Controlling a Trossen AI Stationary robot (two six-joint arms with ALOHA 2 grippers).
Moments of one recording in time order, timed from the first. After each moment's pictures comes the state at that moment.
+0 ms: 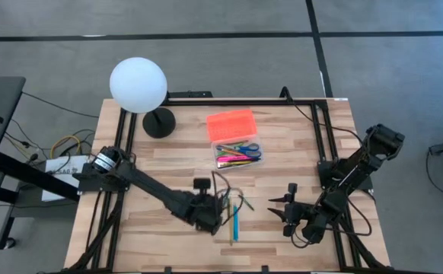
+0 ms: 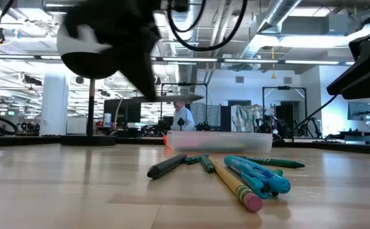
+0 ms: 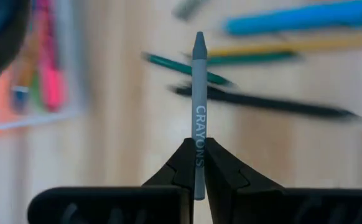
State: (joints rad) left arm -0.45 1.97 1.51 -0.87 -0.48 -0.39; right arm 0.93 1.49 0.54 0.02 0.97 0.44
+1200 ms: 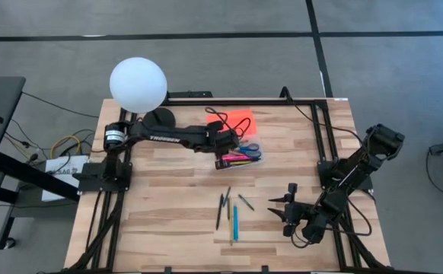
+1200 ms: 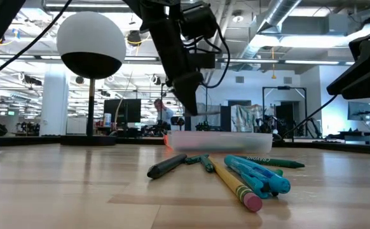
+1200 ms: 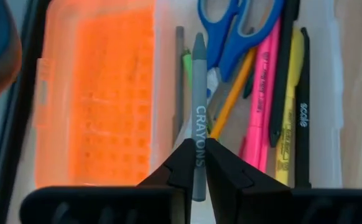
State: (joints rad) left arm 0.12 1.97 1.50 -0.61 -0.31 0.07; right arm 0.93 1.49 0.54 0.02 0.97 0.45
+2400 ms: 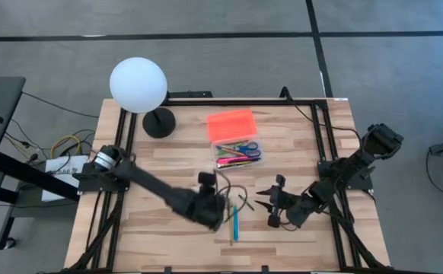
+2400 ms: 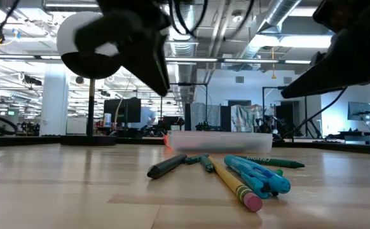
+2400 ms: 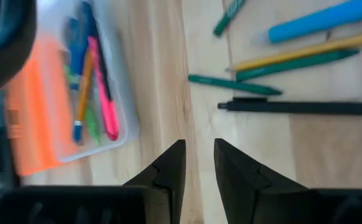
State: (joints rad) left arm -0.44 1.96 1.50 -0.85 -0.60 -0.17; right arm 0.69 1.49 0.54 0.23 0.78 0.47
